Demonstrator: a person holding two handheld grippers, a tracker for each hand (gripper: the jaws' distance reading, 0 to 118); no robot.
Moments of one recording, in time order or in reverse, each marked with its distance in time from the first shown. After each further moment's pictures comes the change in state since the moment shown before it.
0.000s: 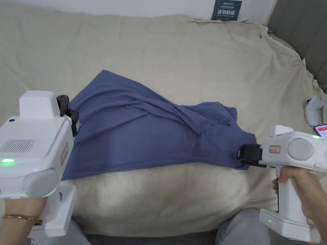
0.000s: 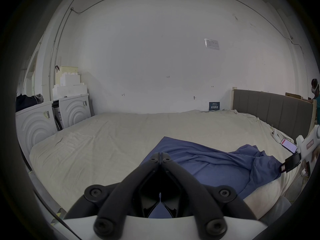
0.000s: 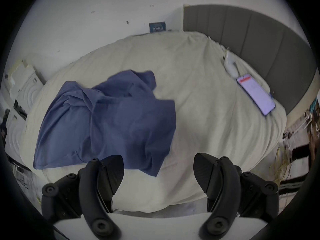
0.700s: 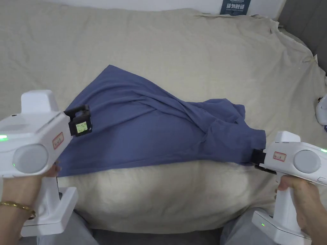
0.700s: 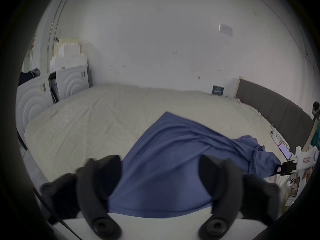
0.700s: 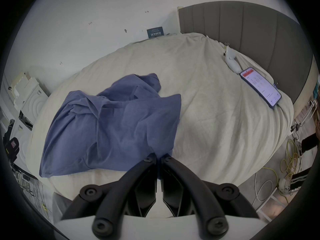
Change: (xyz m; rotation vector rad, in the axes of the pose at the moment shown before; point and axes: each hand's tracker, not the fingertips) left arm -0.028 -0.002 -0.033 -0.262 -0.021 0.130; right arm 0.001 -0.010 -0.009 0.089 0.058 -0.064
